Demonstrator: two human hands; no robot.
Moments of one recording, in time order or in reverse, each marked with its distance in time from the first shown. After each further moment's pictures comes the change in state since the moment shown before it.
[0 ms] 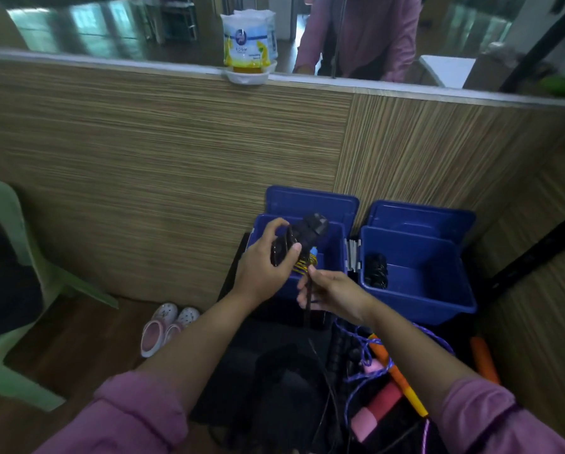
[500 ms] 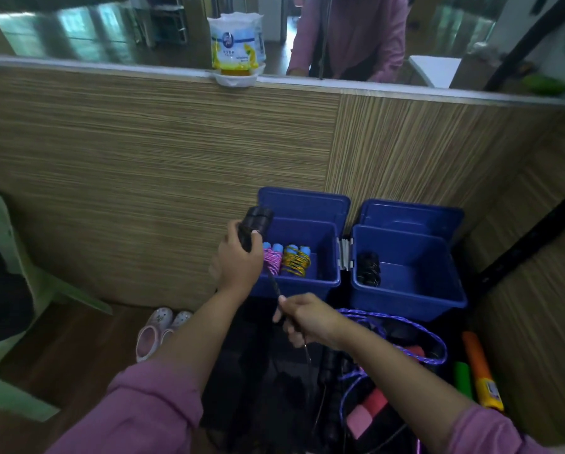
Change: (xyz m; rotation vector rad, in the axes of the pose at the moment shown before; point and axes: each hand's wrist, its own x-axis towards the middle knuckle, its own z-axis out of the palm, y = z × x) left_hand 0.017 -0.027 0.006 0.288 0.266 -0.384; right_hand -0.014 0.011 0.050 -0.183 0.073 0.160
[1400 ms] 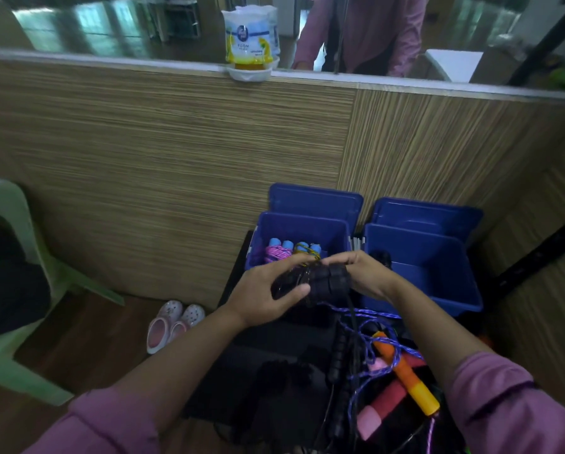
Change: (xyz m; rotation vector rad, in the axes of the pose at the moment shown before) left_hand -0.042 -0.009 -0.037 -0.264 -0.583 0.610; right_hand 0.029 -0.015 -0.096 0.070 -0.042 -0.262
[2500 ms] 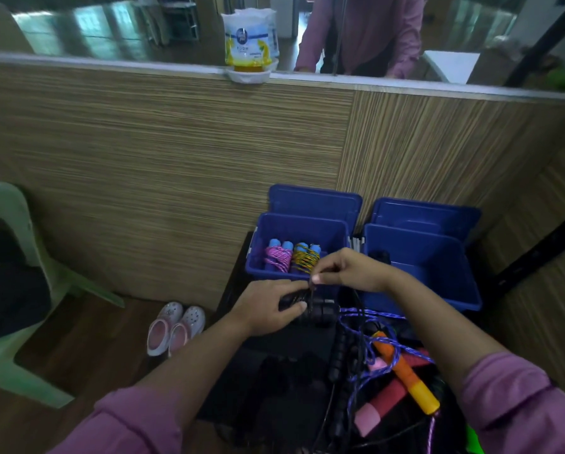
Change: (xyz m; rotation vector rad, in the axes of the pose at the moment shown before) left_hand -0.009 -0.014 0.016 0.291 -0.181 -0.079; right_hand -0.005 -0.027 0.009 -0.708 -0.205 -0.178
